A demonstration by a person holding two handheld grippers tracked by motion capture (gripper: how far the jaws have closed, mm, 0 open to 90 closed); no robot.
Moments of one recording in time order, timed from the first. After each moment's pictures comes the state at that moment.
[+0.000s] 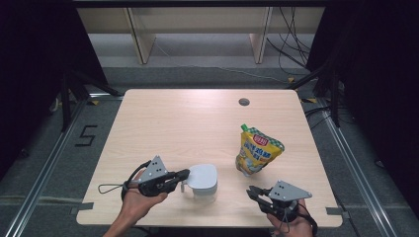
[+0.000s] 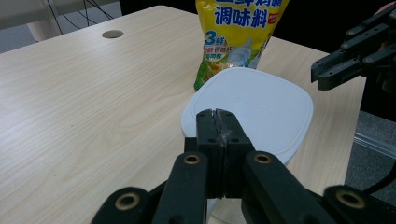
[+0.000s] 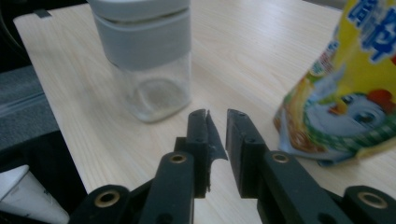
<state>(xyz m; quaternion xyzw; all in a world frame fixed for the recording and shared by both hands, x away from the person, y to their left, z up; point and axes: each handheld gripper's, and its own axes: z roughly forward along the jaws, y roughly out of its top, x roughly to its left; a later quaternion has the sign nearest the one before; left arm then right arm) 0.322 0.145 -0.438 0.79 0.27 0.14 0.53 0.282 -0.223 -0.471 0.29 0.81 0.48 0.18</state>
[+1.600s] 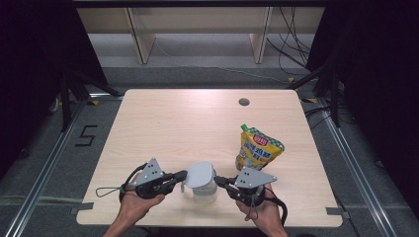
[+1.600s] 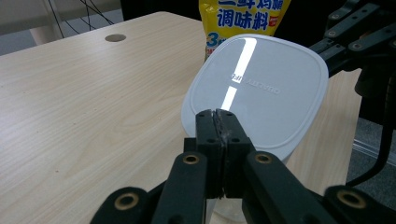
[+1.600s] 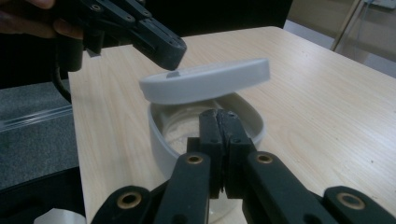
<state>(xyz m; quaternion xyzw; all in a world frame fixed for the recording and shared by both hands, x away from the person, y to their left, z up) 0.319 0.153 -0.446 0.78 0.28 0.15 0.54 0.311 -0.144 -0.445 0.19 0.81 0.52 0.17</state>
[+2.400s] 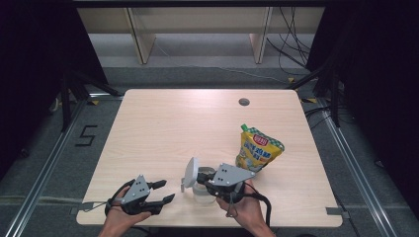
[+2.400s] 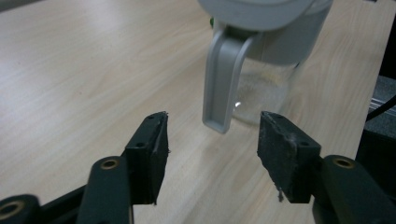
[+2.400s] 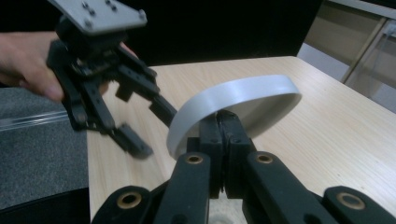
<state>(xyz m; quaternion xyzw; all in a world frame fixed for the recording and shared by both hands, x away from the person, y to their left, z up) 0.298 0.195 -0.491 0.82 0.26 0.16 0.49 0.312 -0.093 -0.421 0.15 0.82 0.53 0.17</state>
